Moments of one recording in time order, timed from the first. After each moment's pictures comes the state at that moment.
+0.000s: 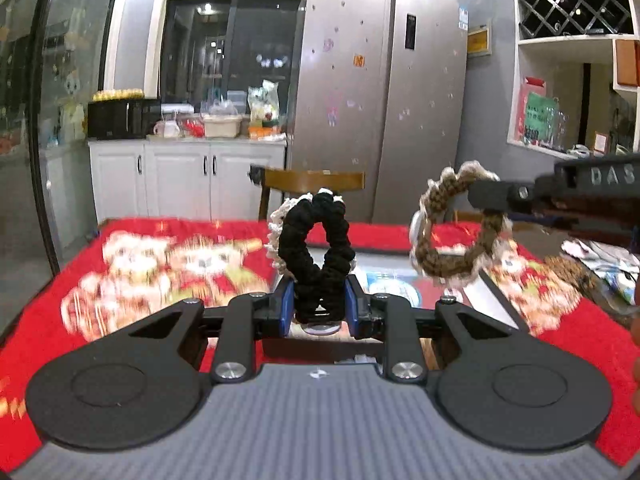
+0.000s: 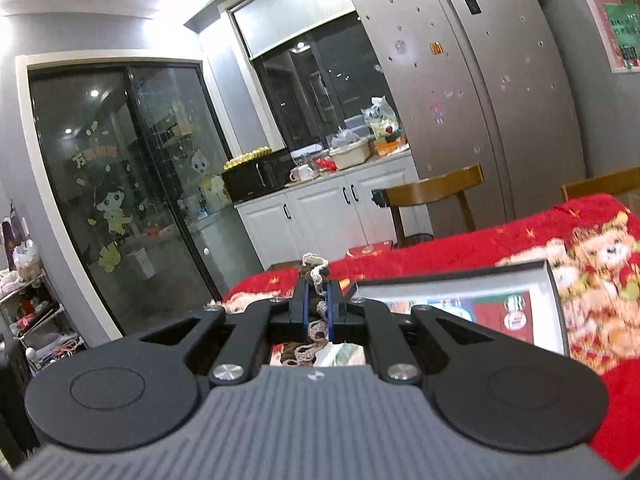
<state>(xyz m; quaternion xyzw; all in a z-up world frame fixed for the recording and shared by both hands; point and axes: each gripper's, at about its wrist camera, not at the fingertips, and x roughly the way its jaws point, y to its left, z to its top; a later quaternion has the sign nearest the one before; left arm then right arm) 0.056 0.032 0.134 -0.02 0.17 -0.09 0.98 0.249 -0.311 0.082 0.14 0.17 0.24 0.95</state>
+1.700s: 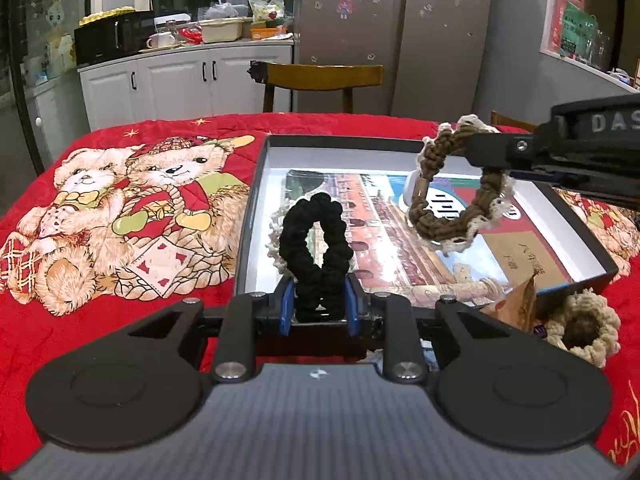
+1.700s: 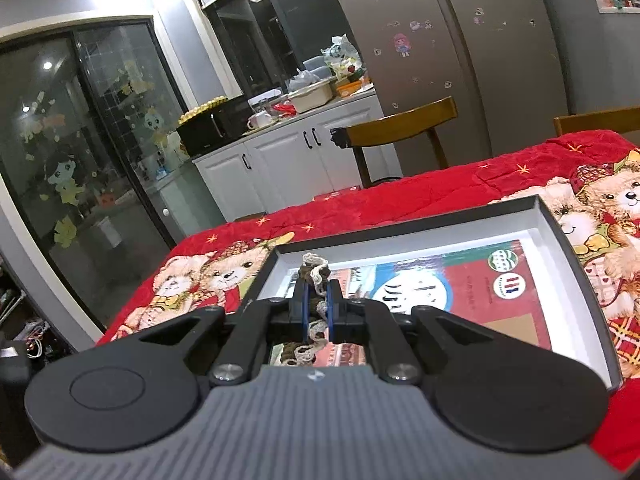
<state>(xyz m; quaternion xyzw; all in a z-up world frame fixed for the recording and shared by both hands) 0.189 0.012 0.037 0.00 0.33 -0.08 0.94 0.349 -0.302 0.003 0.14 0.27 0.20 0.93</state>
